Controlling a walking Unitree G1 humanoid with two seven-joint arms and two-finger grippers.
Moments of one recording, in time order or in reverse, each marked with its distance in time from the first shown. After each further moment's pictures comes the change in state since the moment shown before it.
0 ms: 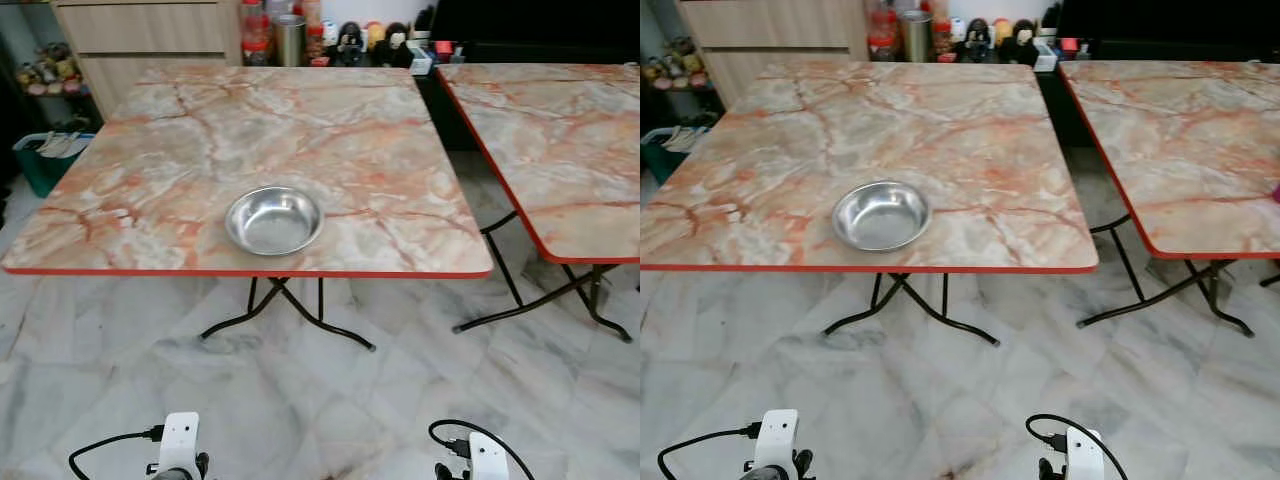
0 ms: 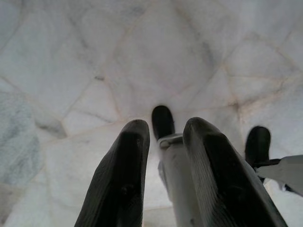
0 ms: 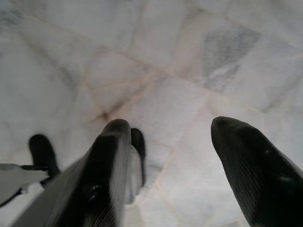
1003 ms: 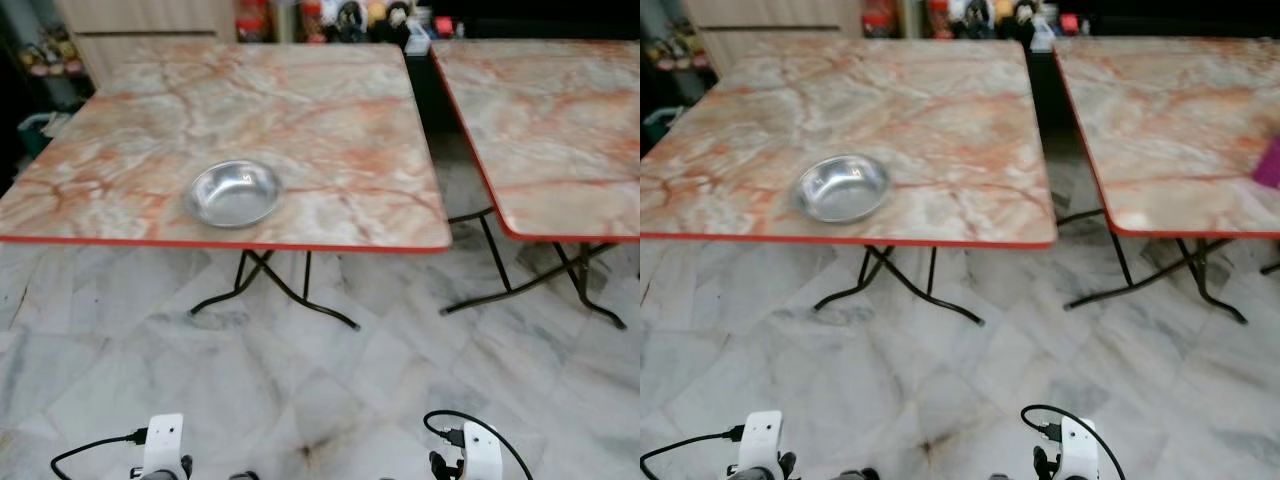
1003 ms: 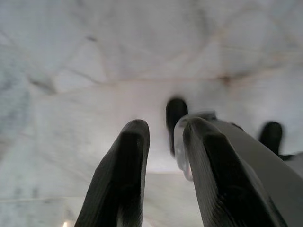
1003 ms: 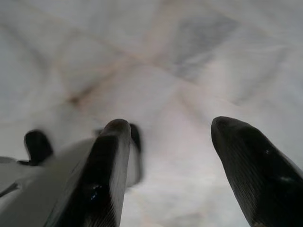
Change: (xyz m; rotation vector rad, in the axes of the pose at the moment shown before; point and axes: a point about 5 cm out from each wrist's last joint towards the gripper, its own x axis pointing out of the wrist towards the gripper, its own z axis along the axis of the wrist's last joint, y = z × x) left arm 0.000 0.006 -0.001 -0.025 0.020 0.040; right arm 0.000 -0.005 0.003 0.012 -0.008 -0.022
